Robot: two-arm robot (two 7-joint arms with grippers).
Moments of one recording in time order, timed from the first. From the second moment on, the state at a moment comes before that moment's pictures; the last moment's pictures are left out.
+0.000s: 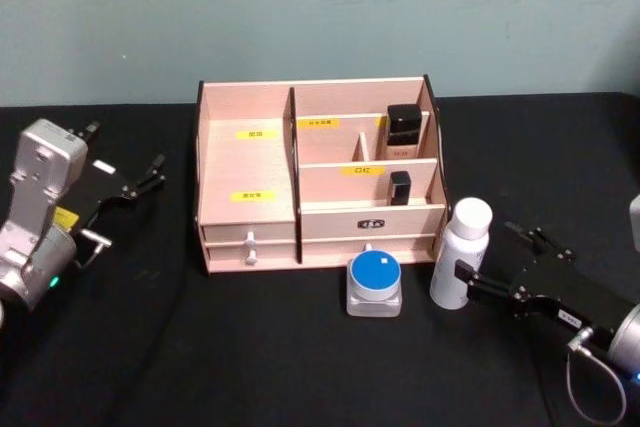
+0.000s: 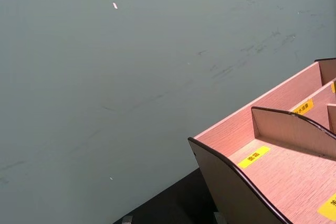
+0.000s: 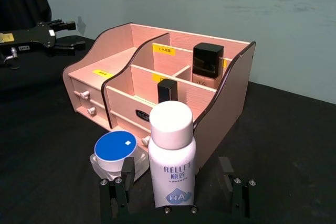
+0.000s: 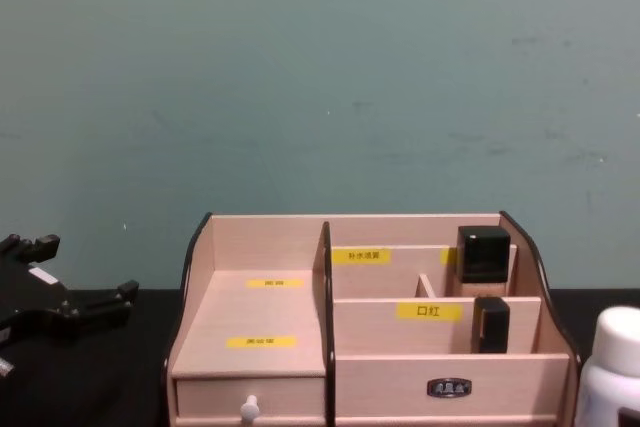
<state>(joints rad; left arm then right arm) -0.20 0.60 0.45 -1.41 -0.25 -0.12 0.03 -0.19 0.63 -0.20 -1.74 0.50 0.03 0.40</state>
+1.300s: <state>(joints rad) -0.20 0.60 0.45 -1.41 -0.25 -0.12 0.03 -0.07 0.54 -0.26 -1.64 0.43 0.03 0.42</state>
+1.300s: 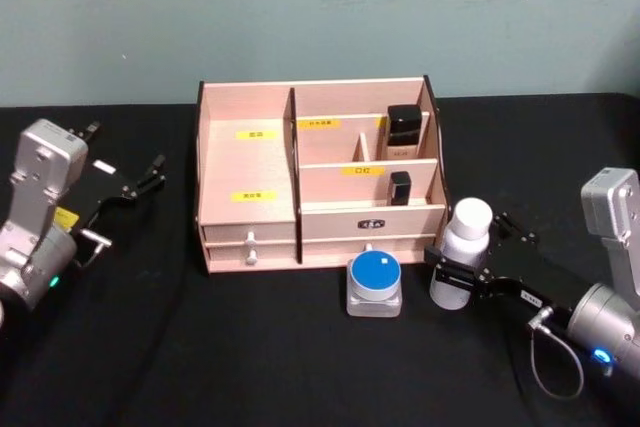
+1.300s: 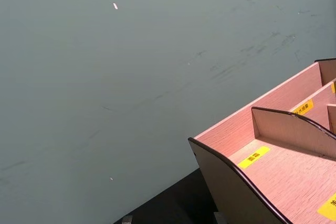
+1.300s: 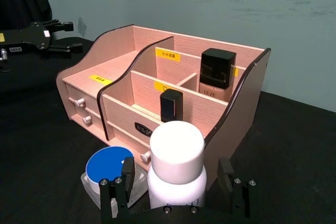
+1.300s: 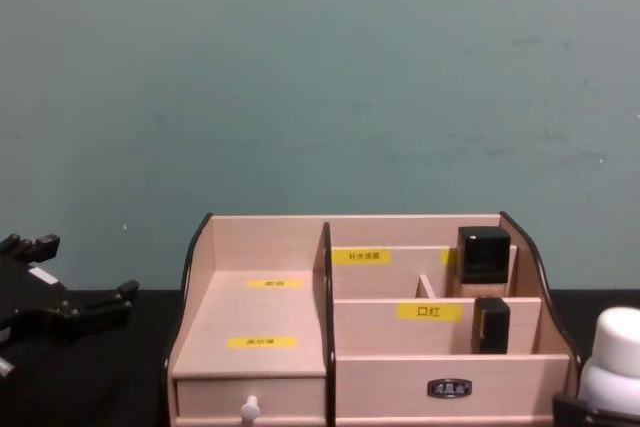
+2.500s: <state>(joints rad) -0.20 0.60 0.45 -1.41 -0.25 -0.12 0.03 -0.06 0.53 -0.27 -1.63 0.42 0.03 0.41</state>
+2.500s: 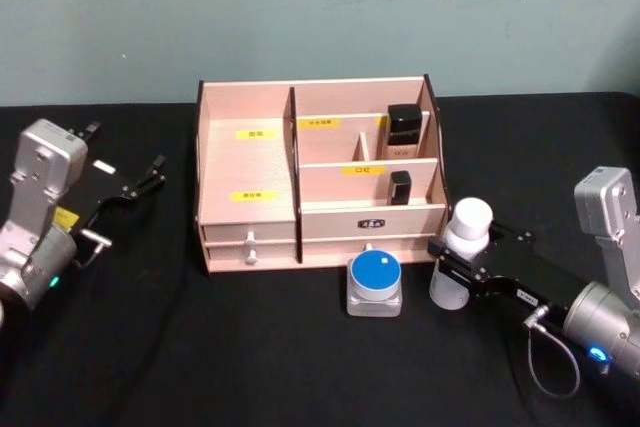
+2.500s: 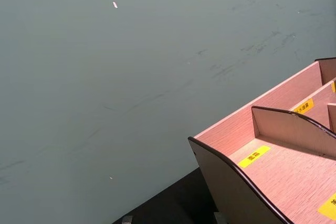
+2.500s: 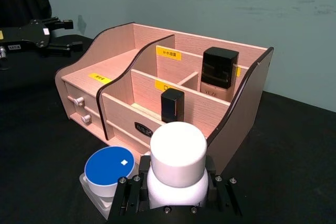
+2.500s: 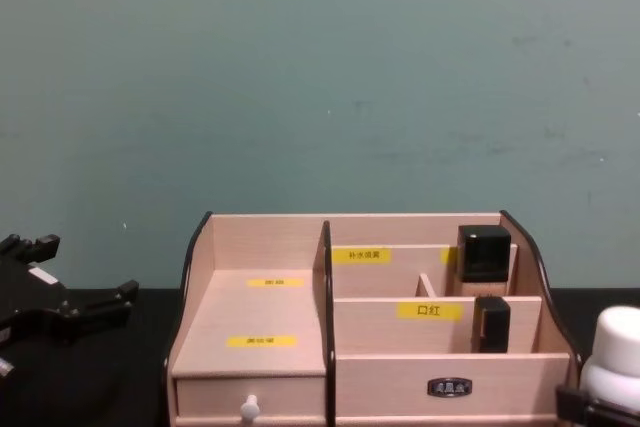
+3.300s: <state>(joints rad) -0.20 0.60 0.45 -1.41 -0.25 -0.12 0.03 -0.04 0.54 -0.26 -1.64 0.46 0.03 0.45</state>
